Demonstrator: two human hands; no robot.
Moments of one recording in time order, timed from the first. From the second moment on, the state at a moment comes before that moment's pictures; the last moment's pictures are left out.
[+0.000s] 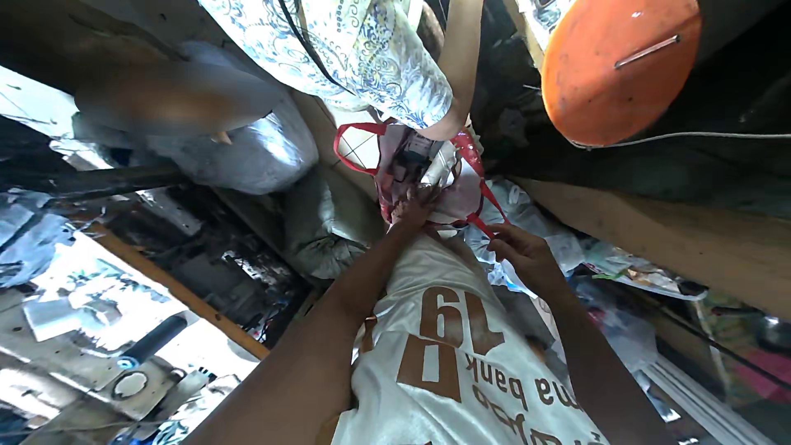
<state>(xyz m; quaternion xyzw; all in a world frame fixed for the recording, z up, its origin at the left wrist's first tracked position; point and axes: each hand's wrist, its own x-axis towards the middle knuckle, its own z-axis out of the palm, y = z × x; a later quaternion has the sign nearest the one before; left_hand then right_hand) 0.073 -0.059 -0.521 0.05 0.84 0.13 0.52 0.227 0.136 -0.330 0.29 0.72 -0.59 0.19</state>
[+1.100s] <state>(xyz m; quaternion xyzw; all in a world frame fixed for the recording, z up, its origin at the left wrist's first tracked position) 0.050 -0.099 -0.540 -0.10 0.87 0.37 0.30 0.227 0.139 -0.335 0.31 0.72 -0.59 0.21</state>
